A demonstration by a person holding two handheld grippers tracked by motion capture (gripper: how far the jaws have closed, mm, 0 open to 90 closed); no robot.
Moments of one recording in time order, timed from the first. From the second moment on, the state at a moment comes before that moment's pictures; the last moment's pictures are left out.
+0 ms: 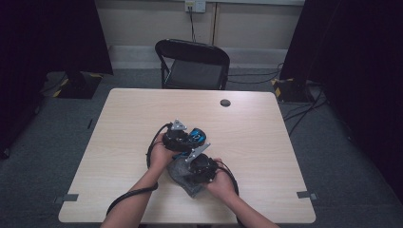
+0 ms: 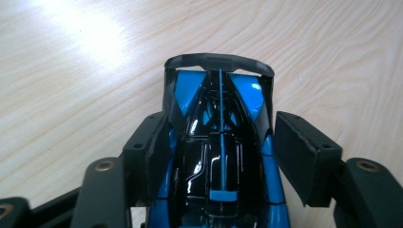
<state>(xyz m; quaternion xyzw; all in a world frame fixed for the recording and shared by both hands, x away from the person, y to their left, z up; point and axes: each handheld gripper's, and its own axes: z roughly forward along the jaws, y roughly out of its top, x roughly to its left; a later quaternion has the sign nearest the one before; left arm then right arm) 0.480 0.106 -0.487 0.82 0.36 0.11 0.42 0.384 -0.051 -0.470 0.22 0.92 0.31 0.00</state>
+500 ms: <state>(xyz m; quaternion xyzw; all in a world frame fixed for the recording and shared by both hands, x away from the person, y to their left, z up) 0.467 0.122 -0.455 0.82 0.33 0.12 0.45 0.381 -0.044 -0.462 0.19 0.92 0.33 0.00</state>
